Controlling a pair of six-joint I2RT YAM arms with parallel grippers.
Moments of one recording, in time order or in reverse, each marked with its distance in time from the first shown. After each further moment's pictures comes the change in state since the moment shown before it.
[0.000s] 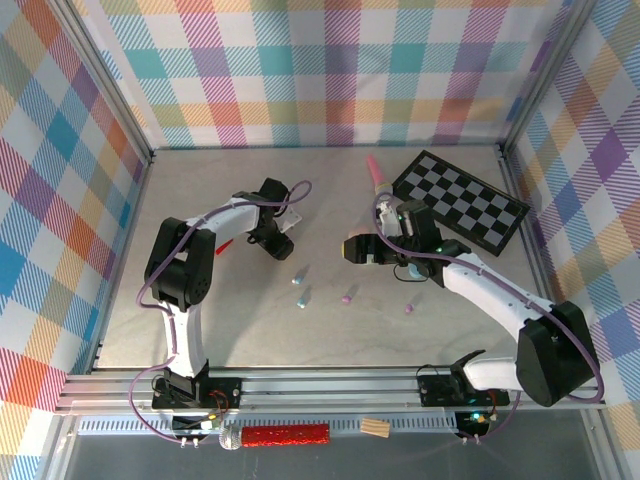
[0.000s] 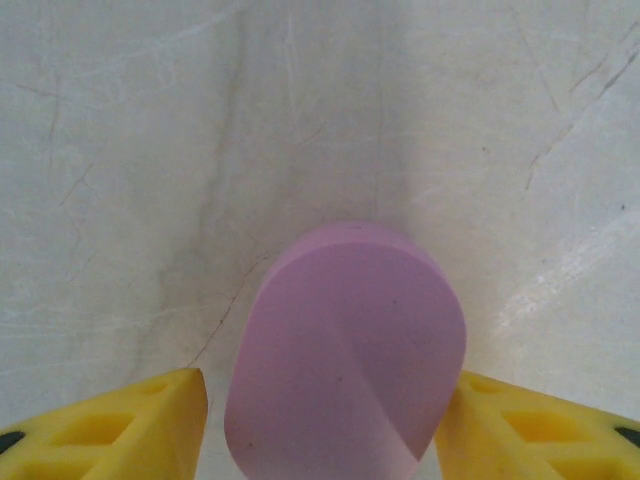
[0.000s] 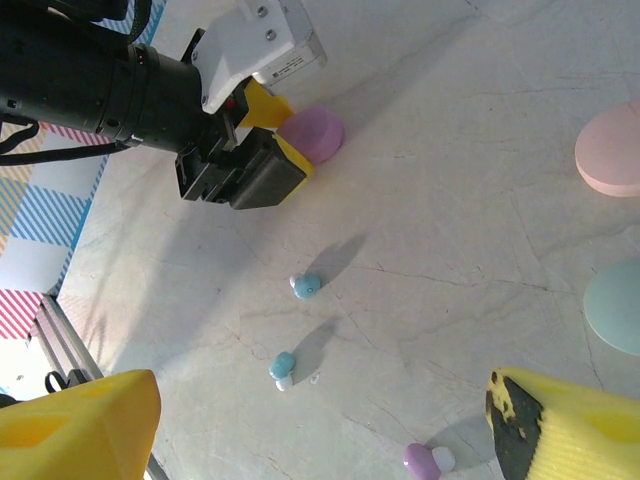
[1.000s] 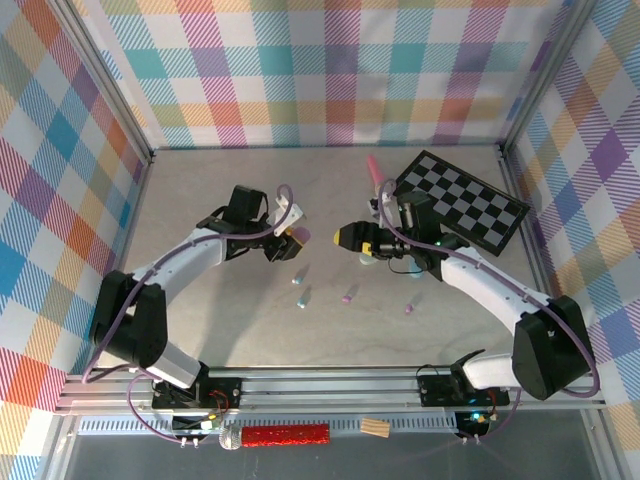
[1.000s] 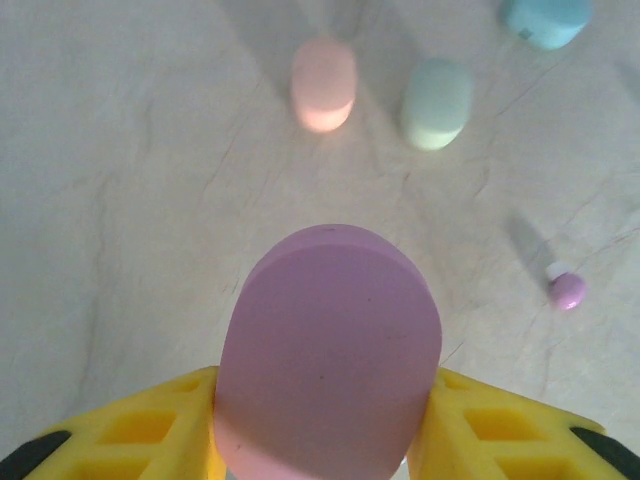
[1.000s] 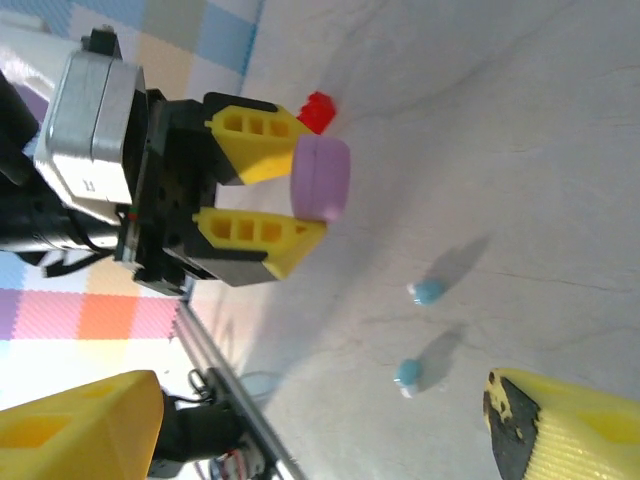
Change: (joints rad) left arm -0.021 -0.486 -0.376 0.370 0.479 0.090; right arm -0.014 0.044 0.060 0.090 -0.206 0.239
